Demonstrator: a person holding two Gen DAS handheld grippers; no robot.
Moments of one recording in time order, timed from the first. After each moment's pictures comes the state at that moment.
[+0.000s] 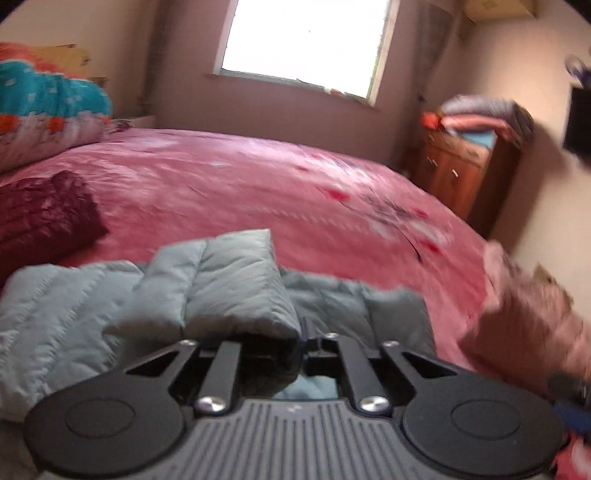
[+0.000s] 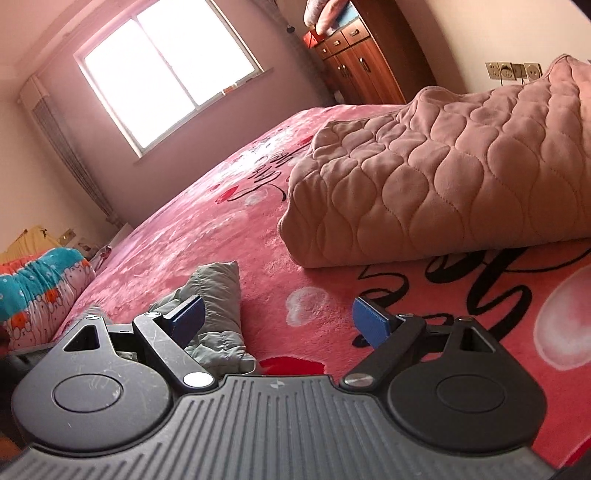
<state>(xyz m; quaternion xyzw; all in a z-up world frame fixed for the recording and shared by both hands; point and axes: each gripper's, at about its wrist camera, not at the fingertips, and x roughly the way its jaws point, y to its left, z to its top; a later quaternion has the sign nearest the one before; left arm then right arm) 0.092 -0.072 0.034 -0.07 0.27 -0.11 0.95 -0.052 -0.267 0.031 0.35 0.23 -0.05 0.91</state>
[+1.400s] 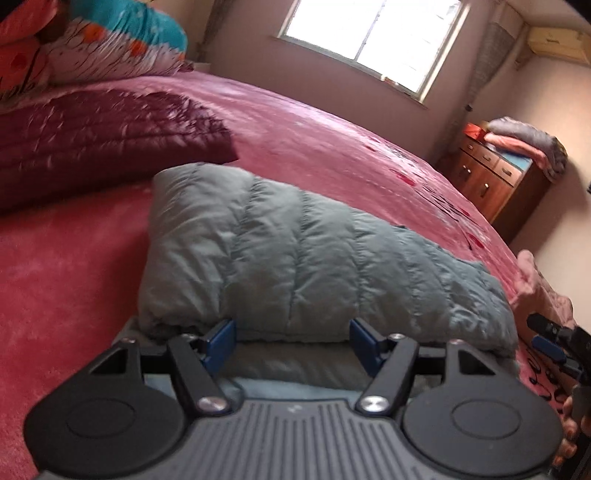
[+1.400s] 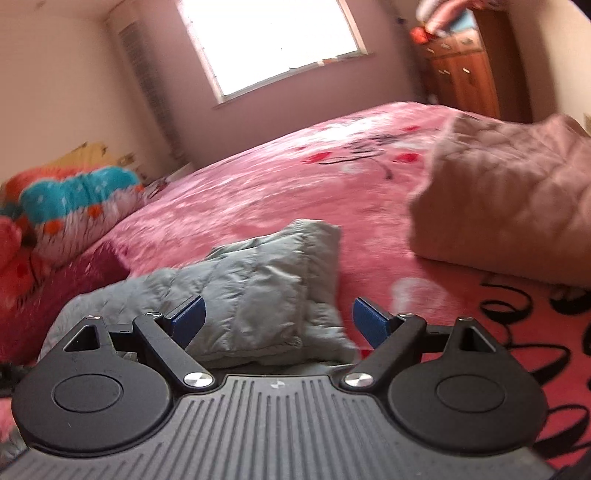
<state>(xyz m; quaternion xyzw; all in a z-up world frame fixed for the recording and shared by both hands) 0.039 0.098 -0.013 -0.17 0.33 -0.07 0.93 0.002 -0.183 0.037 0.22 0.24 0.08 0.94</state>
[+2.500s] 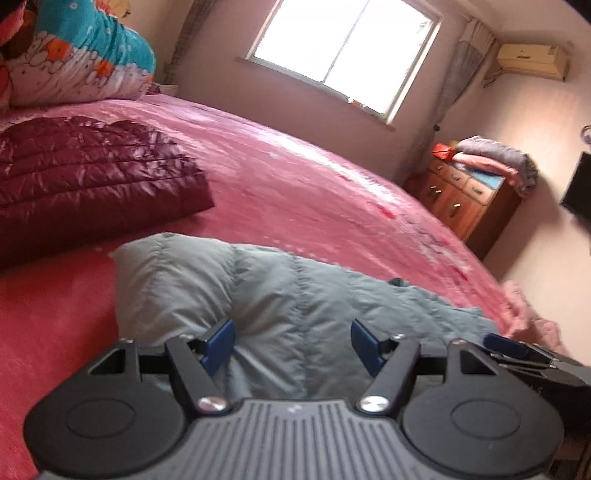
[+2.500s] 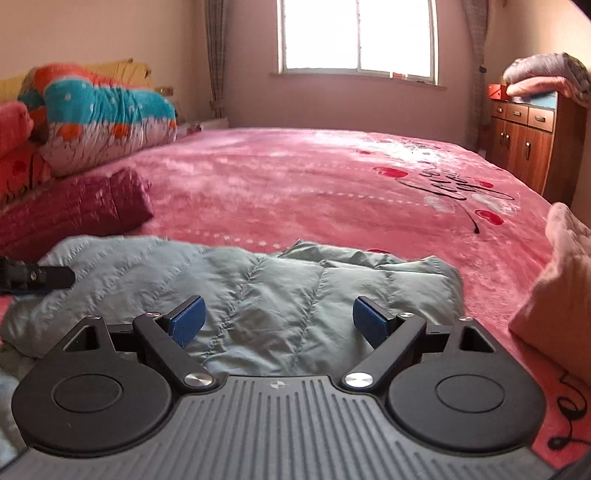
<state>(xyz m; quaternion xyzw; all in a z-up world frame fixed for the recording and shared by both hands) 0.105 0.106 -0.009 -0.17 0.28 -0.12 0.94 0.093 -0.061 0.042 0.04 0.27 0.10 0.96</state>
